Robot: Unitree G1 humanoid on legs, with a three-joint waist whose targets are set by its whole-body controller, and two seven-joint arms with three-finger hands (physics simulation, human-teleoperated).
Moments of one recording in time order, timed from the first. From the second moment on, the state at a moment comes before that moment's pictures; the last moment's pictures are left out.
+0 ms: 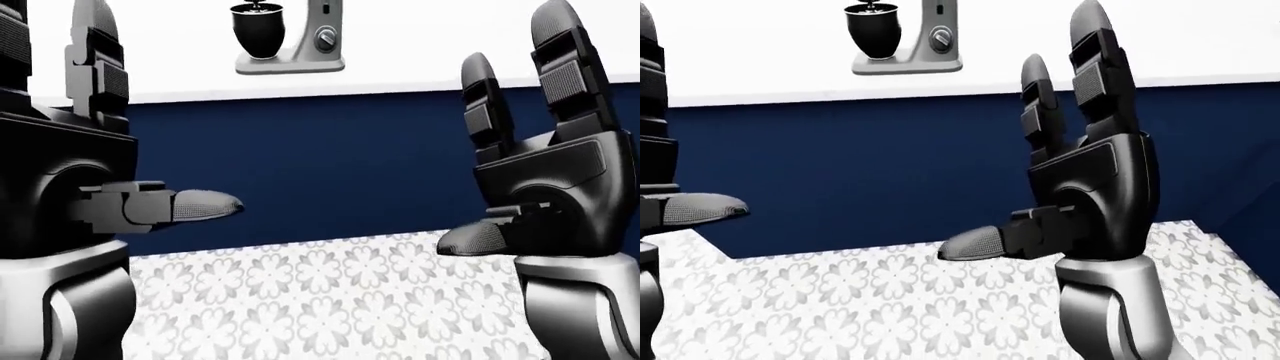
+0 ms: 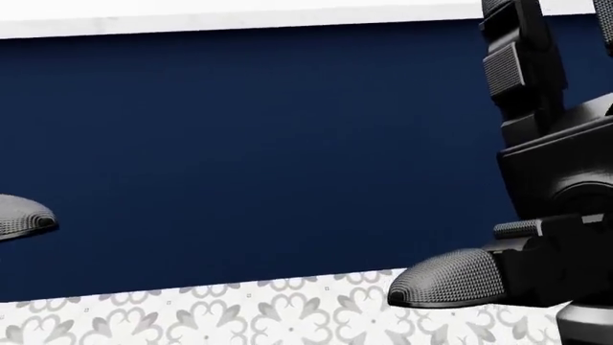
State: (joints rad) left arm -0.38 0.34 0.34 -0.98 -0.65 0.57 0.28; right arm -0.32 -0.23 -0.16 -1.03 0.82 0.64 -0.41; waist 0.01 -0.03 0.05
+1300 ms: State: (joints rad) left arm -0.38 0.34 0.34 -0.98 -0.65 0.58 0.29; right arm -0.31 -0.24 -0.15 -1.03 0.83 0.62 -0.41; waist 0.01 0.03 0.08
